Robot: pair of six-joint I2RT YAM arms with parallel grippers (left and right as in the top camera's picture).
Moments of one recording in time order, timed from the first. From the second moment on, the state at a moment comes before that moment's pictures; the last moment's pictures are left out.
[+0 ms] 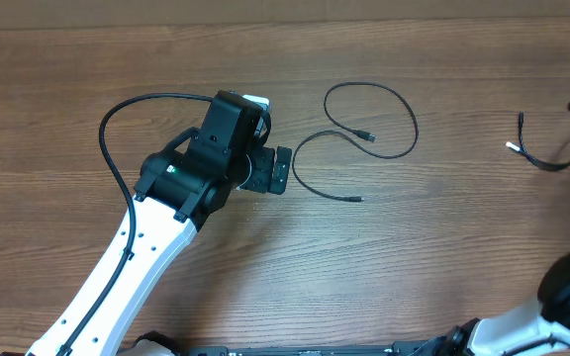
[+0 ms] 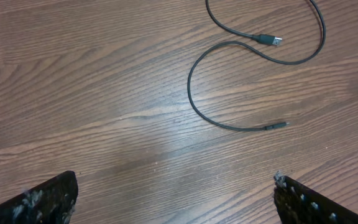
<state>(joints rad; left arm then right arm) -0.50 1.39 1.35 -0.92 -0.04 -0.25 -0.60 1.79 1.60 -0.65 0.01 0.14</state>
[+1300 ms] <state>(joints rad) -0.50 1.39 1.35 -0.92 -0.04 -0.25 -0.47 1.59 1.60 -0.95 -0.66 0.02</state>
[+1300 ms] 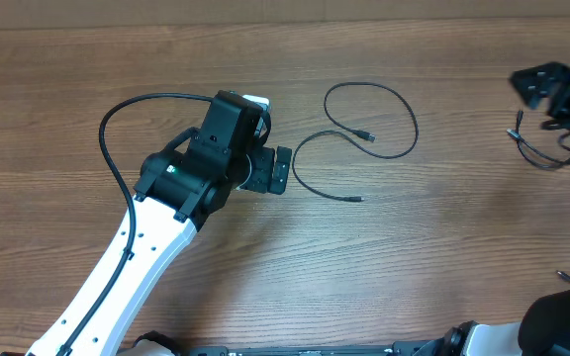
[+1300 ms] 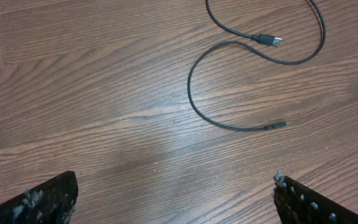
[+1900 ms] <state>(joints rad) -0.50 1.39 1.35 -0.92 -0.04 -0.25 -0.10 1.59 1.59 -1.00 -0.56 -0.03</state>
